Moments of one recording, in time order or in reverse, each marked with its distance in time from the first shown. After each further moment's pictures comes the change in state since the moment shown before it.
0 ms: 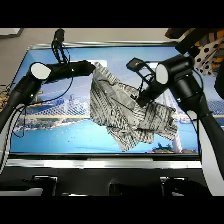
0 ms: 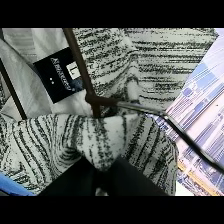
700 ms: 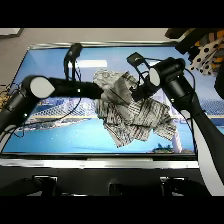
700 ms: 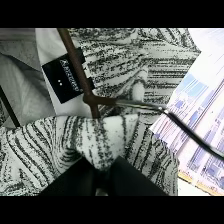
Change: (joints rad) left arm -0.208 0.223 -0.204 0.287 -0.232 -0.283; right arm 0.020 -0.006 0.000 -0.059 -0.099 0.193
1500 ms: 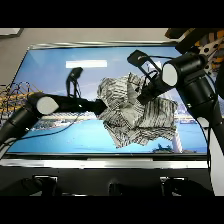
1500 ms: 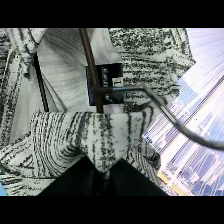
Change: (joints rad) left arm -0.003 0.082 -0.154 0.037 0.001 -0.114; right arm -0.003 0.098 0.001 0.048 0.053 -0.227
